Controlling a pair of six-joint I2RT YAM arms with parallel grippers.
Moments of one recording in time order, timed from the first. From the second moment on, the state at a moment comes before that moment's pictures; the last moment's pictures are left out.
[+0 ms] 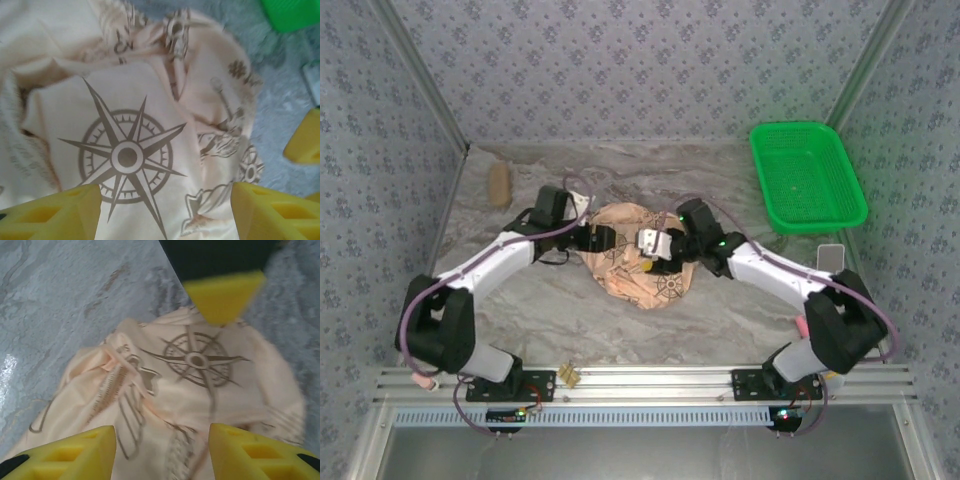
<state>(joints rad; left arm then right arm) -0.43 1.49 0.94 -0.34 0.49 -0.26 0.66 1.50 0.91 -0.17 -0.47 -0.82</state>
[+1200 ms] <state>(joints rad) -0.25 1.41 0.98 -0.53 0.46 -0.37 0.59 1.57 1.06 -0.12 -0.40 -0.58</state>
